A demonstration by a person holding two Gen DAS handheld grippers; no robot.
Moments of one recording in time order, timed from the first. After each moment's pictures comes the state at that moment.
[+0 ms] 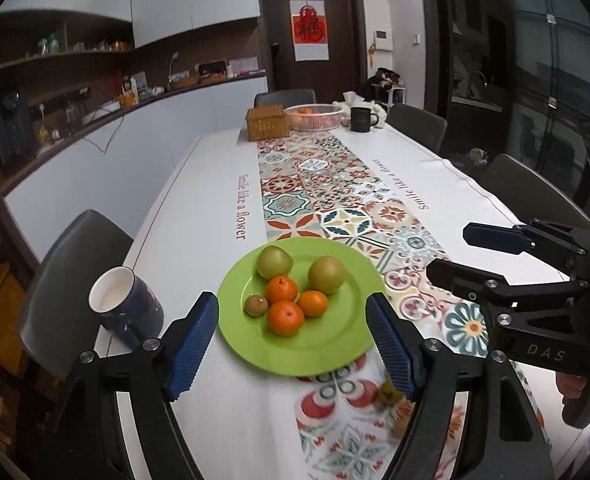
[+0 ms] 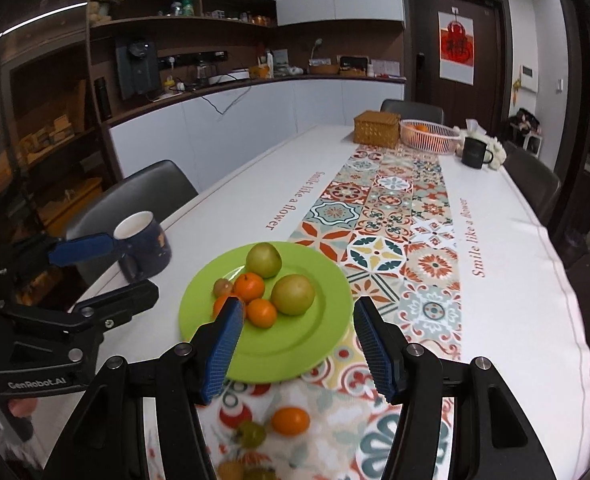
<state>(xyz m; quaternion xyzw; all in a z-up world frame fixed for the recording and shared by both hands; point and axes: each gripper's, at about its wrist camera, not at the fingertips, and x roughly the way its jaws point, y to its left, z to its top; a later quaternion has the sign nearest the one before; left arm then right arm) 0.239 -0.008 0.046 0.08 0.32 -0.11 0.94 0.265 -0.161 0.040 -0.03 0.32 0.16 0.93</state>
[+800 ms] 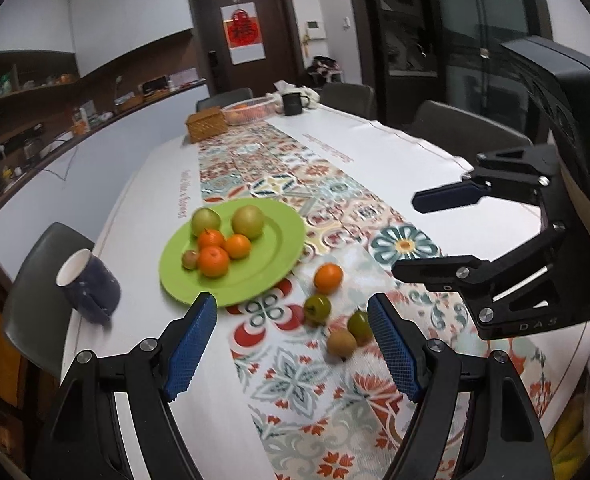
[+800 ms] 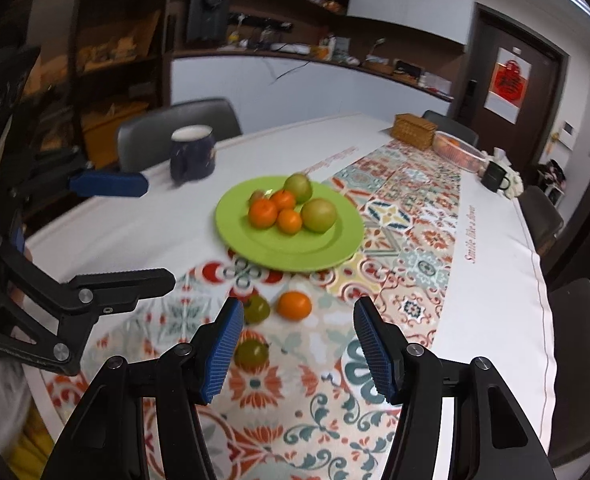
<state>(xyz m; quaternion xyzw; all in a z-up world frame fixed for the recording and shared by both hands) 0.149 -0.045 -0.001 0.15 0.32 -0.20 0.91 0.171 -0.169 0.007 -0.17 0.34 0.23 0.90</state>
